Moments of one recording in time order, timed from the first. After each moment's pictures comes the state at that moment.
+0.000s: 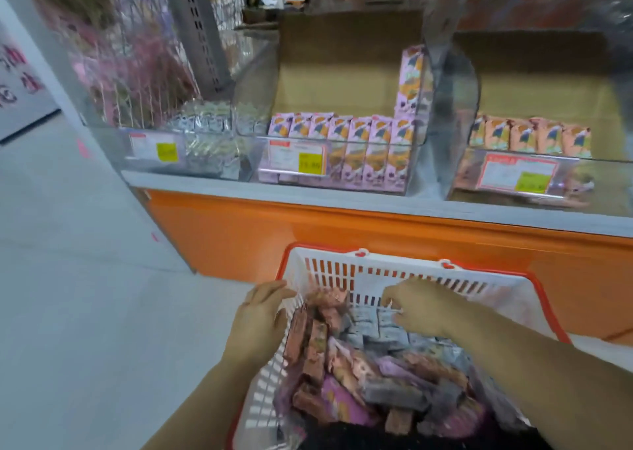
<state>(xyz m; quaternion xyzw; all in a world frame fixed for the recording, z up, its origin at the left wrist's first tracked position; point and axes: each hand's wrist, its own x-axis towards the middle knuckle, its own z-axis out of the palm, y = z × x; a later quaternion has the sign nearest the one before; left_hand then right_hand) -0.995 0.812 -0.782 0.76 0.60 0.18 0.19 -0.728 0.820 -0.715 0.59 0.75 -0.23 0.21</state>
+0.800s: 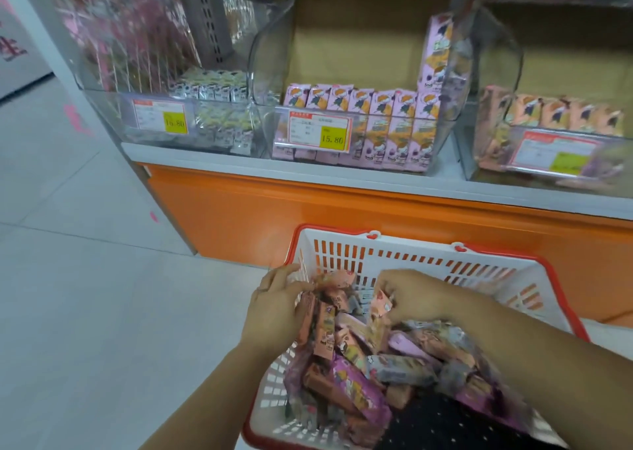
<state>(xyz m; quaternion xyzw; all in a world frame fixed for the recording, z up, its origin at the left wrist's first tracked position) -0.992 0.808 -0.782 0.77 0.60 0.11 0.21 -0.752 0.817 -0.729 0.61 0.68 -0.40 0.08</state>
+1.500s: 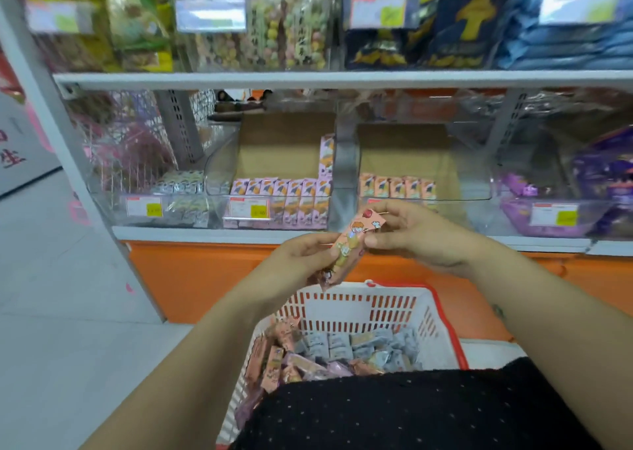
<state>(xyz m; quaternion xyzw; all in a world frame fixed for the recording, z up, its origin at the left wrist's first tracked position) -0.871 0.752 -0.558 0.62 0.35 0.30 0.63 -0.670 0.727 -0.522 0.47 0.56 -0.54 -0.42</state>
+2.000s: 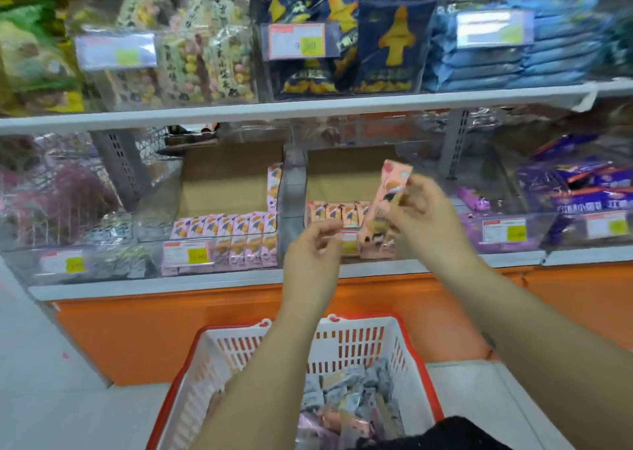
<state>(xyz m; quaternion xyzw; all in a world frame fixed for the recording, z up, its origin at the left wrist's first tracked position) -0.745 0.769 -0.547 0.65 0.43 0.47 0.41 -0.597 0.745 -0.521 0.57 0.48 -0.23 -0.62</state>
